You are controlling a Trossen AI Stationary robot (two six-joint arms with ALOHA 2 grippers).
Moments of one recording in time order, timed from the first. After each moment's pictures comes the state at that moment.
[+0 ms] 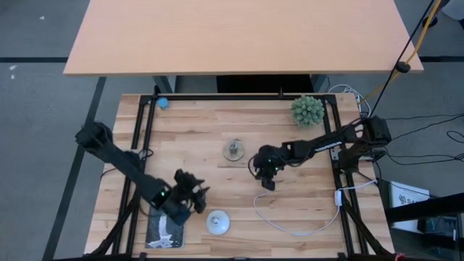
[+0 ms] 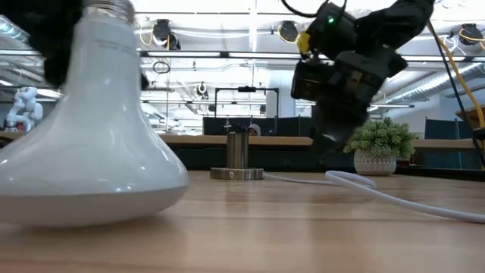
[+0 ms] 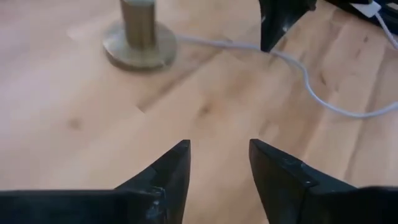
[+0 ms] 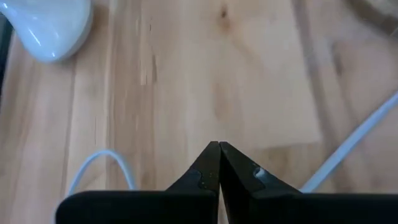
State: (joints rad) left arm -0.69 1.53 0.84 -0.37 -0.84 -1.22; right arm 0.04 1.63 0.71 -0.05 -0.25 0.33
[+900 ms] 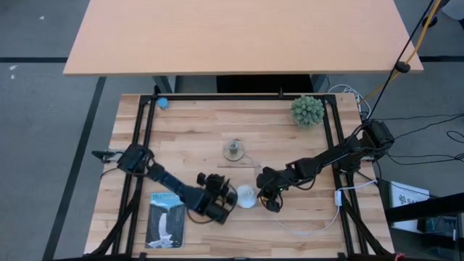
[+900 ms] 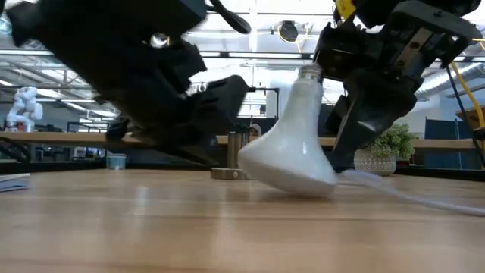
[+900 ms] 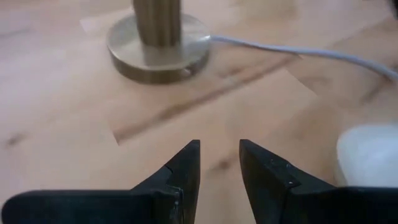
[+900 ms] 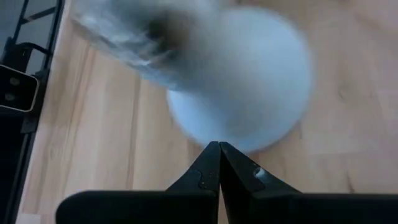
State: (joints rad) left arm -0.48 2.04 1.17 -0.41 -0.95 -1.37; right arm 0.31 1.63 0.69 0.05 -0.10 0.49
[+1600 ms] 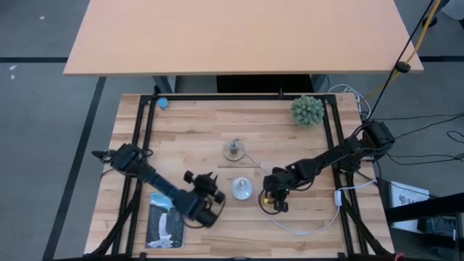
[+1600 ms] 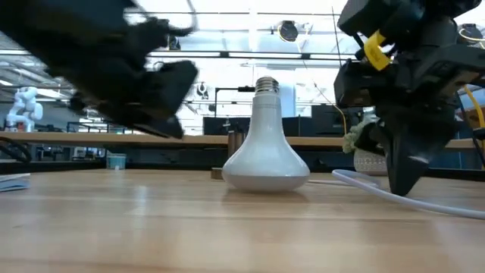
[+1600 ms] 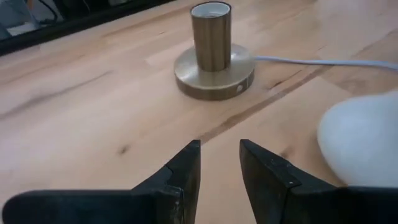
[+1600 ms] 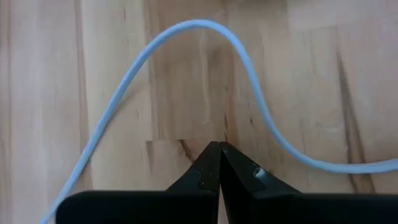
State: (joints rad) left arm -0.58 1.98 1.15 -0.79 -1.06 -1.59; right arm 0.32 1.63 0.71 -0.24 -0.14 0.50
